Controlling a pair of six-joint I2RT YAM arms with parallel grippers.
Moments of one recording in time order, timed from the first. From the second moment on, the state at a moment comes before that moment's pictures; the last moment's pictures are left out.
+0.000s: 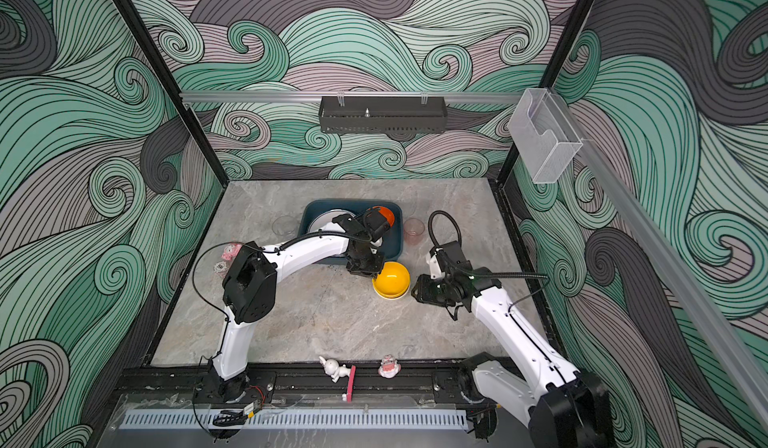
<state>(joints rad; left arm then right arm) -0.83 2.10 1.78 -1.05 0.18 -0.59 0.36 1.04 0.76 -0.84 -0.30 0.44</state>
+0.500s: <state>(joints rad) -0.83 2.07 1.82 -1.08 0.17 -0.56 0.35 1.03 0.76 -0.84 -0.31 0.45</state>
